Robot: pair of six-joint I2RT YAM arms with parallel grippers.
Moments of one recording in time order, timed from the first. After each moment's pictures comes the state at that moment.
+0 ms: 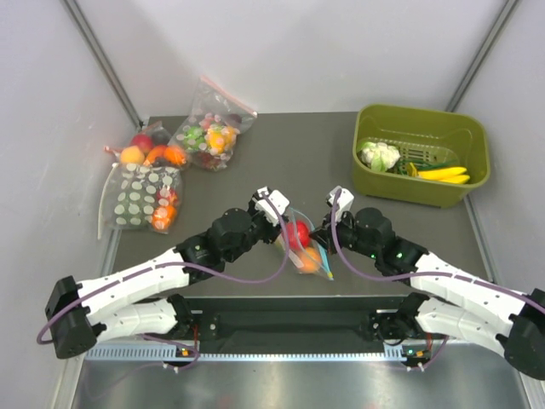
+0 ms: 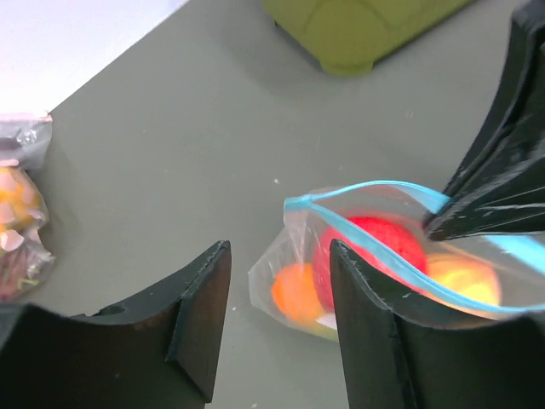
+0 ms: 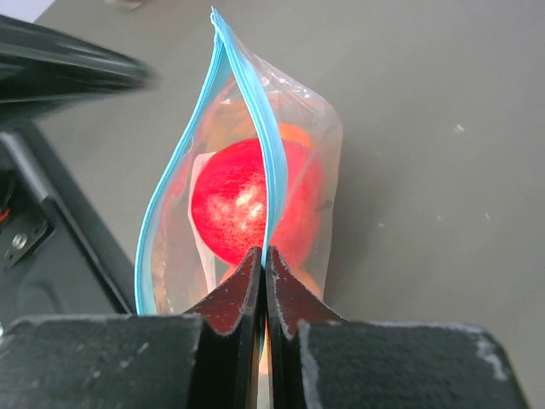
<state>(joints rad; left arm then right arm) -1.02 1.04 0.74 0.06 -0.29 0.15 0.81 0.92 0.53 0.03 -0.13 0.23</state>
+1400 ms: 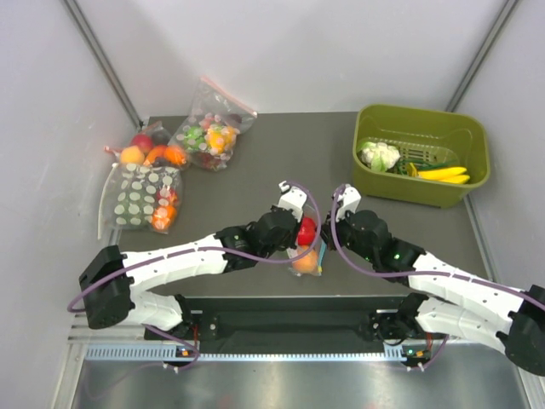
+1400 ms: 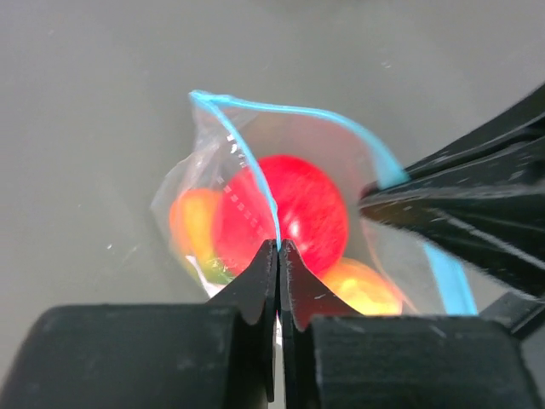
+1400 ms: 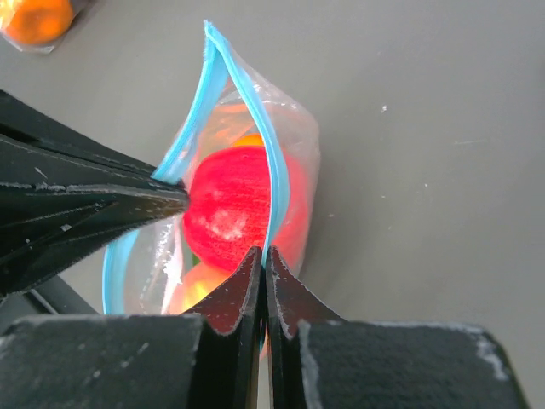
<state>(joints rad) -1.10 1.34 0.91 -0.11 -0.41 -0.36 0.86 0.94 0.53 0.01 0.14 0.34</state>
